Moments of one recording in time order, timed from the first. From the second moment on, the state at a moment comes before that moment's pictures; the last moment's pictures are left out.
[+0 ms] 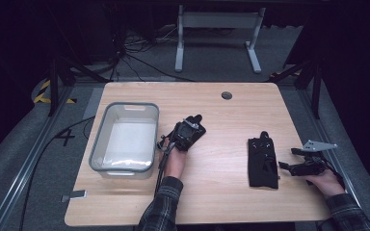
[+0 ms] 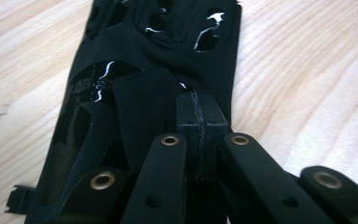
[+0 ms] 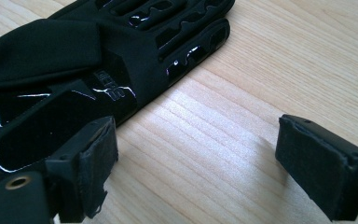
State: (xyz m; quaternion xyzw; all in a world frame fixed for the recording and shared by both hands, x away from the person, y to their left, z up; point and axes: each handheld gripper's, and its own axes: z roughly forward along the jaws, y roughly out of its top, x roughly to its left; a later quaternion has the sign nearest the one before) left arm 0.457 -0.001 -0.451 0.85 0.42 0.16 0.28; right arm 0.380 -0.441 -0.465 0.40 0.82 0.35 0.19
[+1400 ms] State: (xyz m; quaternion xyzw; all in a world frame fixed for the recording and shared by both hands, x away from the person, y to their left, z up) left arm 0.425 -0.026 -0.428 0.86 0.36 0.09 0.35; right arm 0.381 -0.440 -0.465 0.40 0.82 0.35 0.19
